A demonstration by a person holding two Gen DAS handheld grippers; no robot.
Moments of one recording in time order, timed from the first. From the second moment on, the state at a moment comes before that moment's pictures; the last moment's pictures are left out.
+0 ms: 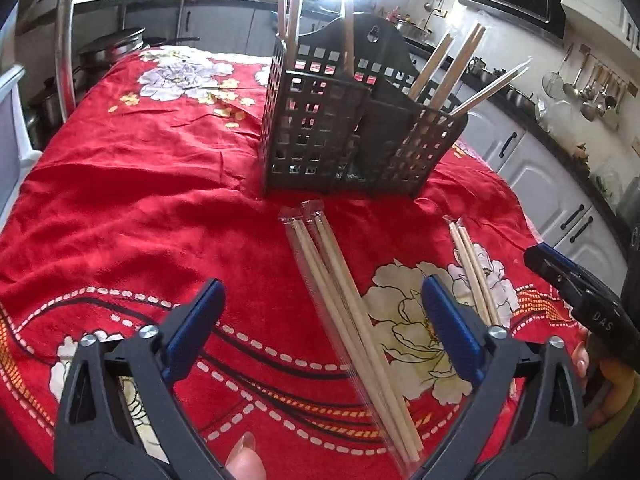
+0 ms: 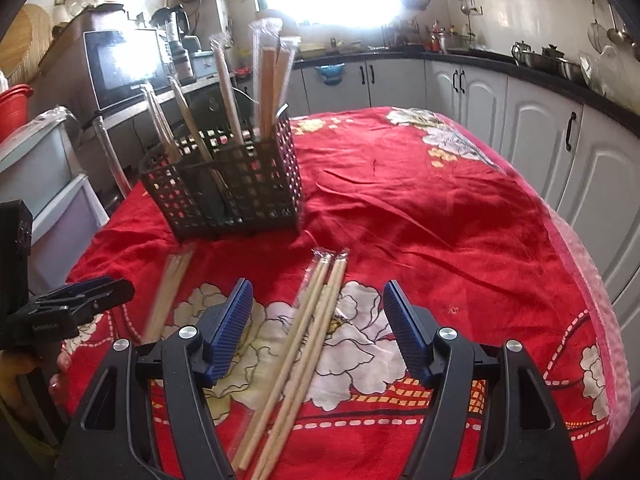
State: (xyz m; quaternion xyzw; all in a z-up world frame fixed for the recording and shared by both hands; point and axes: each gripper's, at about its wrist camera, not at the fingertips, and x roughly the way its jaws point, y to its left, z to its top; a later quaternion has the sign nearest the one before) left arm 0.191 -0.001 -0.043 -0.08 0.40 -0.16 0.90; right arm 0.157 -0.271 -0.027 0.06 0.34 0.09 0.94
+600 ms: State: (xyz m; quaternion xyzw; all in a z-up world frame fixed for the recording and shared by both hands) left arm 0.236 0.005 -0.064 -0.10 0.45 -0.14 0.87; right arm 0.203 -0.274 -0.051 0.05 0.40 0.08 0.91
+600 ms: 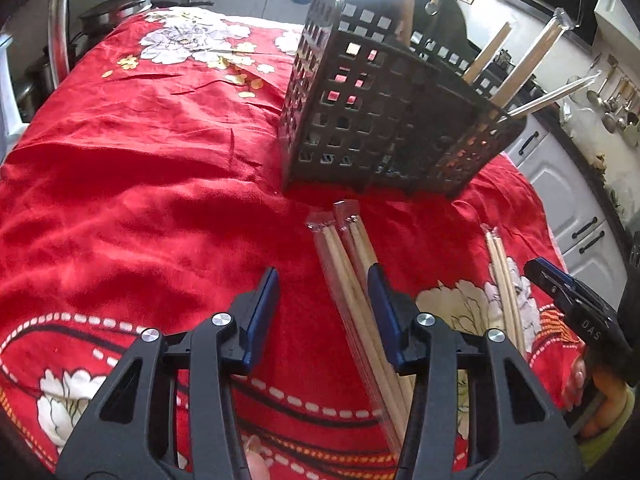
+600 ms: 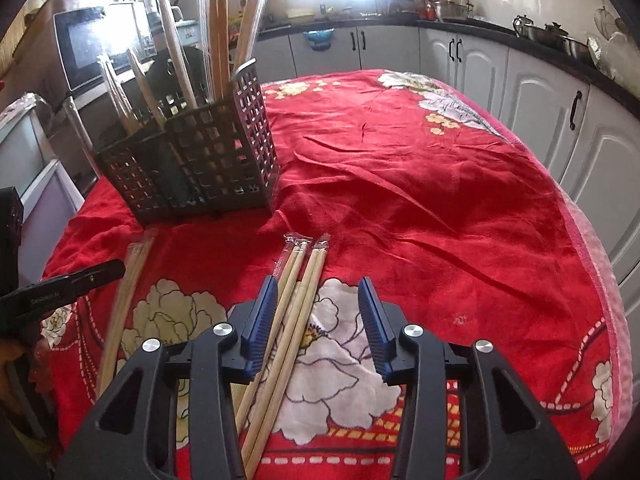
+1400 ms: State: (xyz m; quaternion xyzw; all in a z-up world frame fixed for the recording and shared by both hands) left arm 0.273 -0.005 -0.071 -0.10 0.47 -0.13 0.87; right arm 0.247 -0.268 -0.074 0.06 0.44 0.09 0.89
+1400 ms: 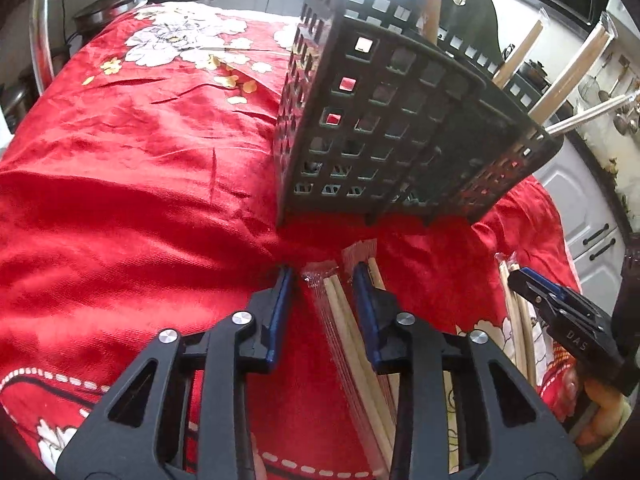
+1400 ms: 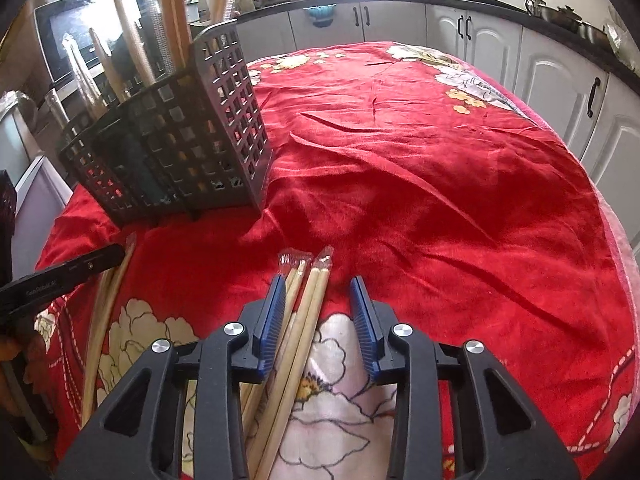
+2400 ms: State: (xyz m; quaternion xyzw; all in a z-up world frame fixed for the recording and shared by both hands) left arm 0.206 0.058 -0.032 -0.24 0.36 -0.15 0.89; right arm 0.195 -0.284 -0.014 0.14 0.34 0.12 0.92
